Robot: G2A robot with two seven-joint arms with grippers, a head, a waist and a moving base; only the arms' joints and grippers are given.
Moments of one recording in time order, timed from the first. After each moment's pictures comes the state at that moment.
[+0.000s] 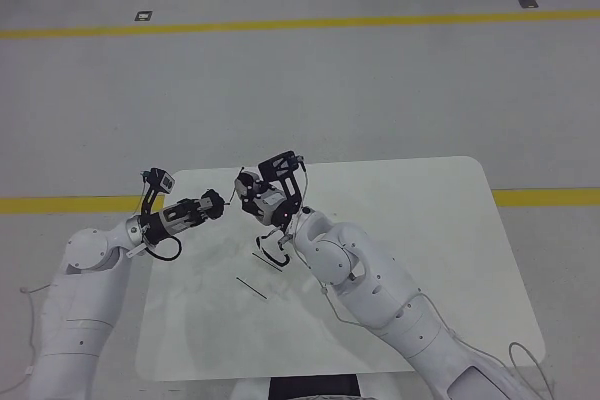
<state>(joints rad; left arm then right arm) 1.29 -1.07 -1.53 -1.28 -0.47 -0.34 -1.21 -1.12 -1.52 0.83 -1.50 -0.81 -0.07 0.26</state>
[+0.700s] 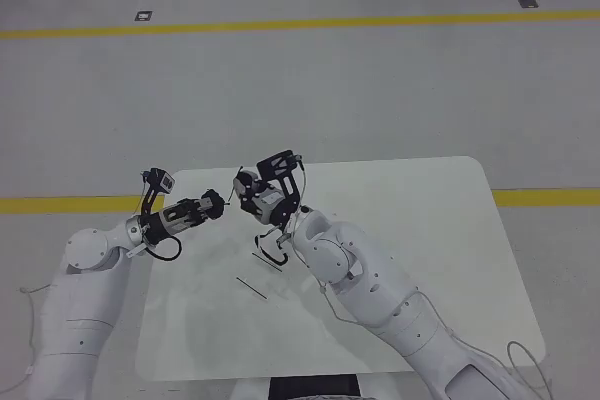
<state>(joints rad) 1.29 -1.07 -1.53 -1.28 -0.47 -0.34 -1.21 -1.11 -1.53 0.83 -1.49 -0.82 -0.07 0.25</state>
